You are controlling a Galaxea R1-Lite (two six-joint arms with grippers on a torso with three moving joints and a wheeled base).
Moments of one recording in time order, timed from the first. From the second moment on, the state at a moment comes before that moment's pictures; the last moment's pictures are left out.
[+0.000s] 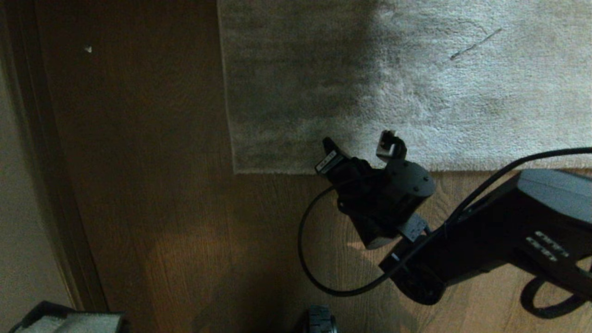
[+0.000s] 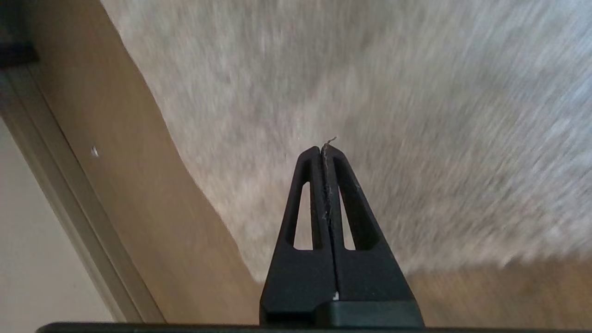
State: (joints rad) left arm 0.00 0.00 0.00 0.00 0.03 -0.07; right arm 0.78 2.16 -1.02 -1.52 -0.40 0.57
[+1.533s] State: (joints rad) left arm 0.00 0.00 0.00 0.00 0.03 -0.07; right arm 0.76 2.11 -0.94 -1.52 -0.40 0.55
